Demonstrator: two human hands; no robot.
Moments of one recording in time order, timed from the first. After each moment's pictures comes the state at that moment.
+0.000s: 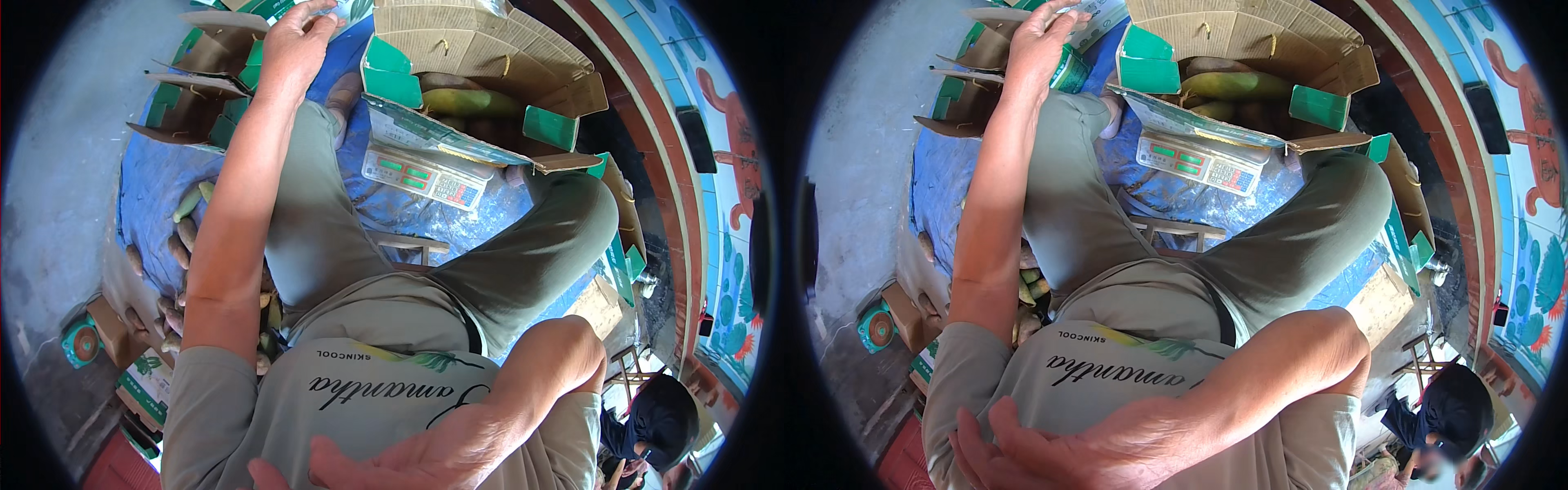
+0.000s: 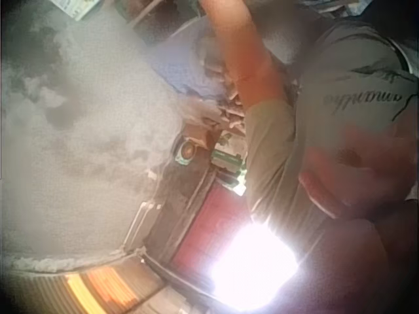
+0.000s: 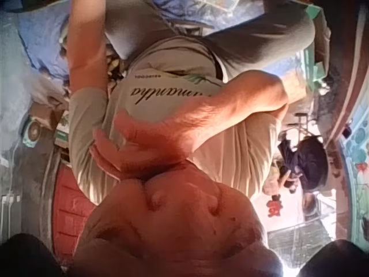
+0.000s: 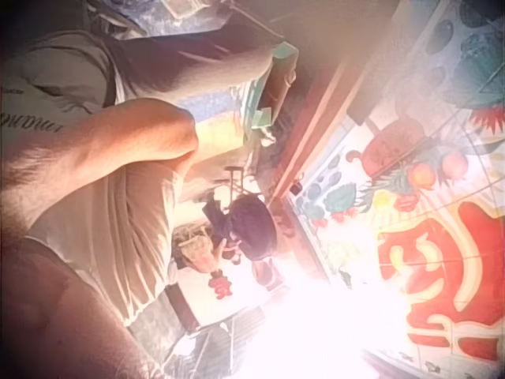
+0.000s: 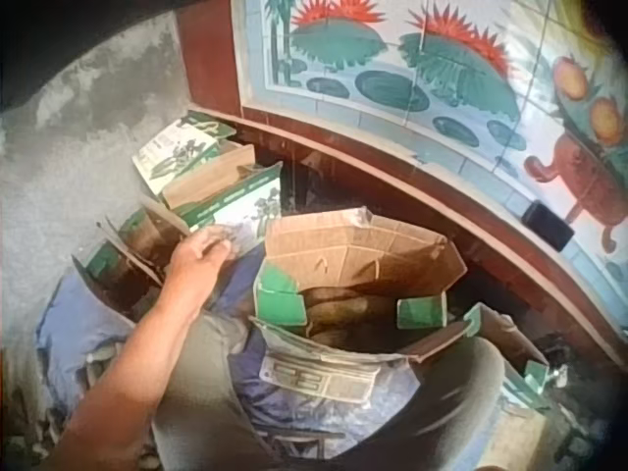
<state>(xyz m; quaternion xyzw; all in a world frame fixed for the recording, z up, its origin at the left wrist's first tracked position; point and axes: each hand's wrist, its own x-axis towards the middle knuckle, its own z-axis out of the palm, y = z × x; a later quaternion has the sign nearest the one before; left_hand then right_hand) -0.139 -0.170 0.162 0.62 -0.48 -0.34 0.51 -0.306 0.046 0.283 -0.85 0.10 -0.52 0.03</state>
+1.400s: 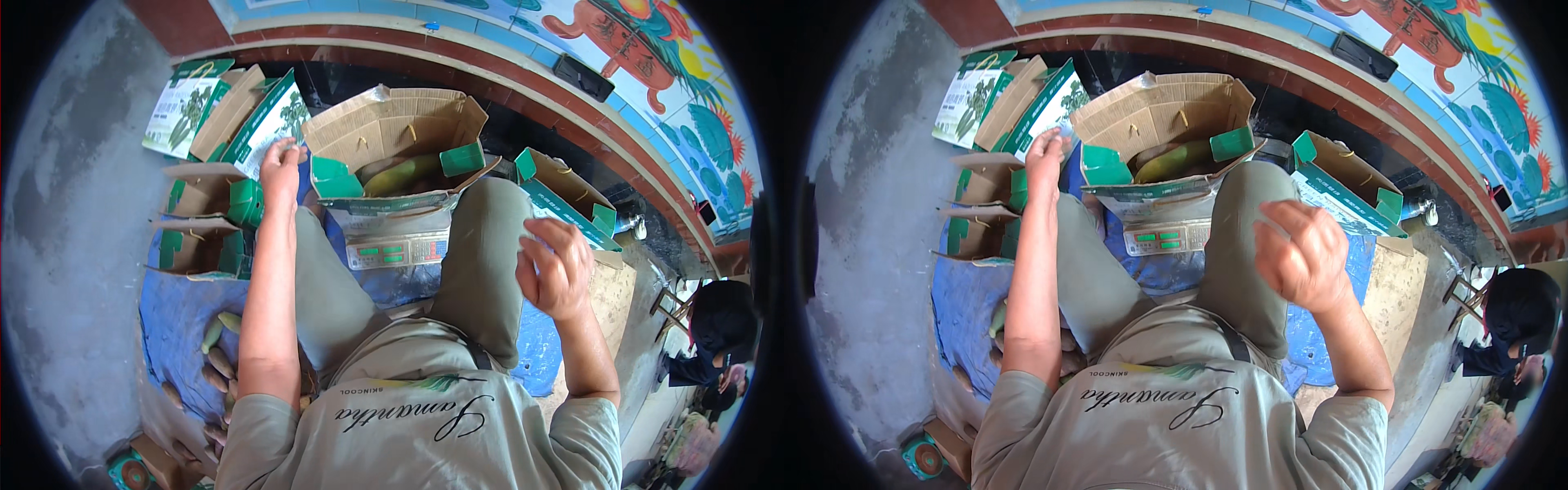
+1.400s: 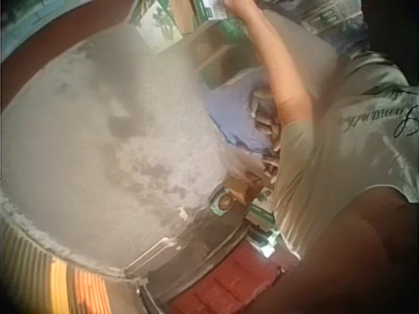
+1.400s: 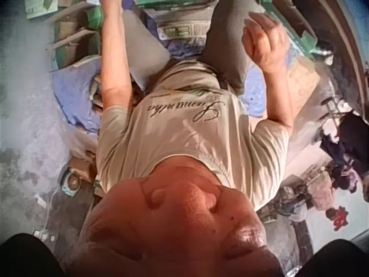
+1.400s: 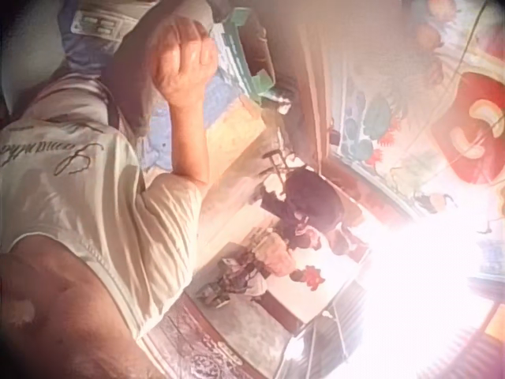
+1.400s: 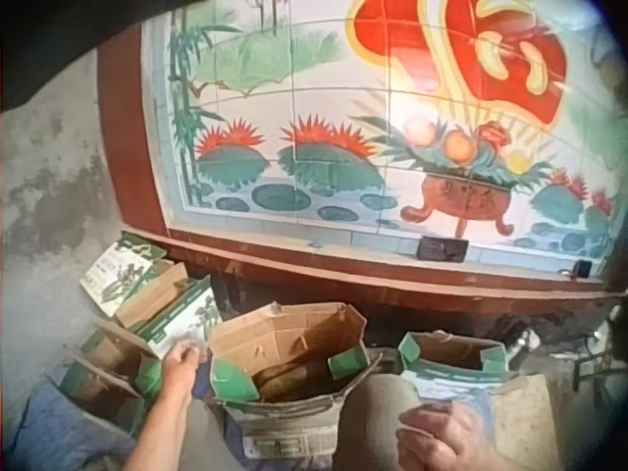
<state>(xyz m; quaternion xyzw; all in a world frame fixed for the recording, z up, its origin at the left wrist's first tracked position) -0.161 -0.183 0.150 0.57 -0.48 -0.41 0.53 -0.476 0.030 0.264 -0.82 0.41 -0.35 -0.19</state>
